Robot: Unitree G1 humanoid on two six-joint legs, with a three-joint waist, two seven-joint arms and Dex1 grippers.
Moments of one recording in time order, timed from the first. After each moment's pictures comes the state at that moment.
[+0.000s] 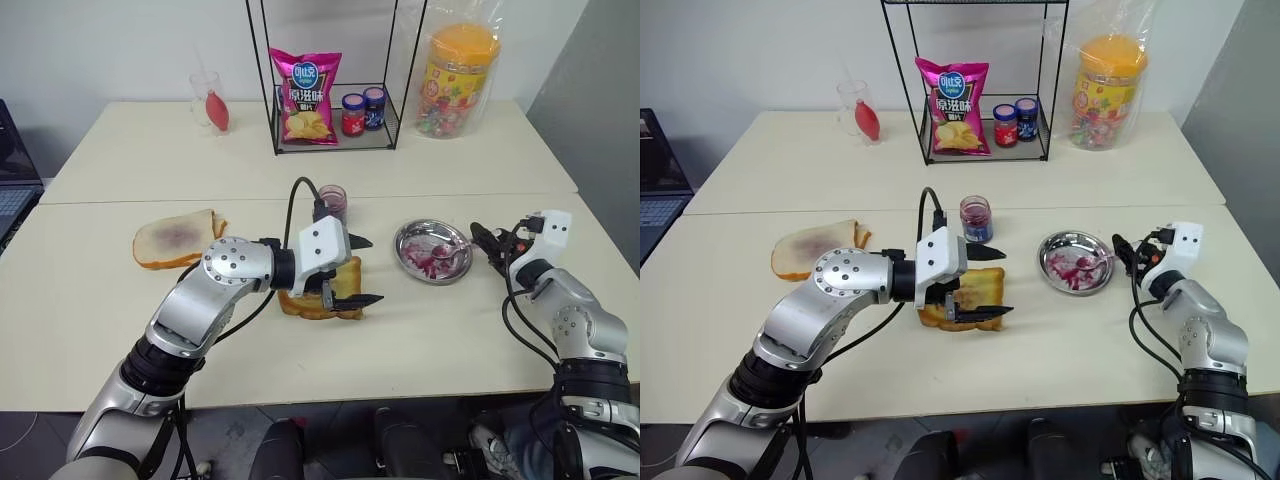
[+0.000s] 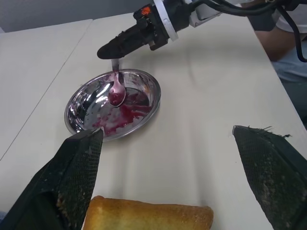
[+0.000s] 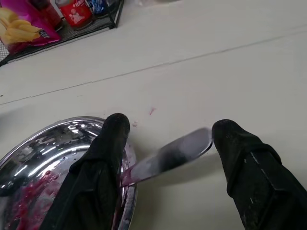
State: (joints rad) left arm -0.58 0.59 -0.31 -0.33 -0.31 0.51 -0.95; right arm -0.41 -0.46 -0.29 0.19 0.53 0.49 0.32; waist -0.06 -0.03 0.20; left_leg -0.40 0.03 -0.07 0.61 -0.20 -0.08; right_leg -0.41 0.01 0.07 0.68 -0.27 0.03
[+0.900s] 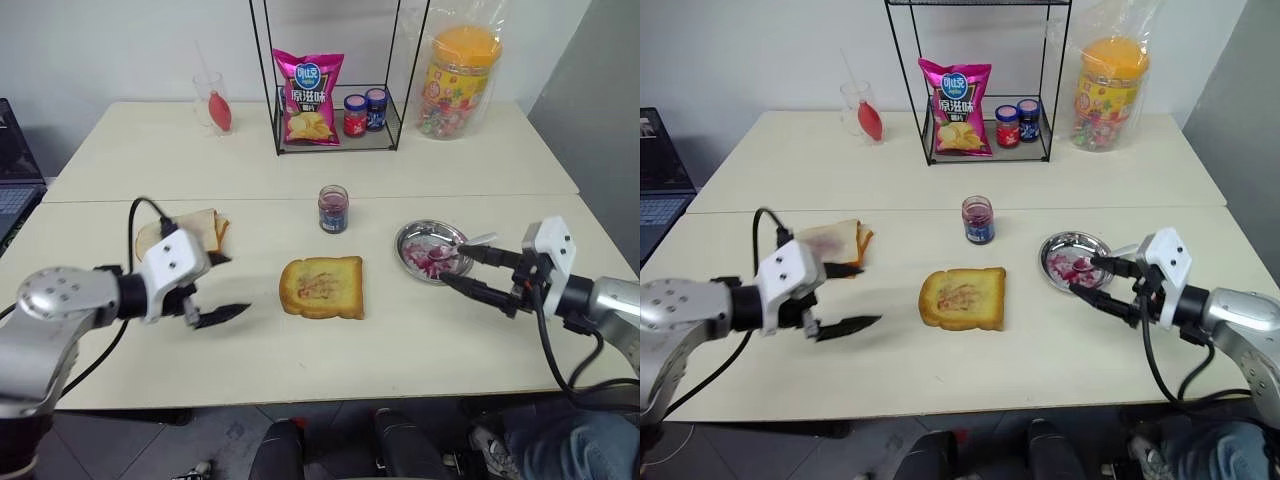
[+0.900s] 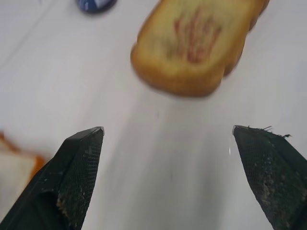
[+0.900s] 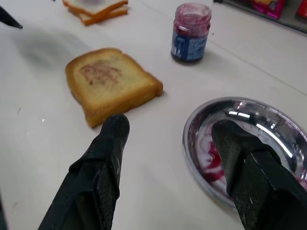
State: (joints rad) left arm 0.01 1.04 0.28 -0.36 -0.34 0.49 -1.08; right arm -0.05 -0.93 -0.27 -0.48 0.67 0.62 0.89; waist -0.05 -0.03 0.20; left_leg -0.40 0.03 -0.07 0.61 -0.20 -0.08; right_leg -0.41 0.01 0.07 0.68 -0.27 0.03
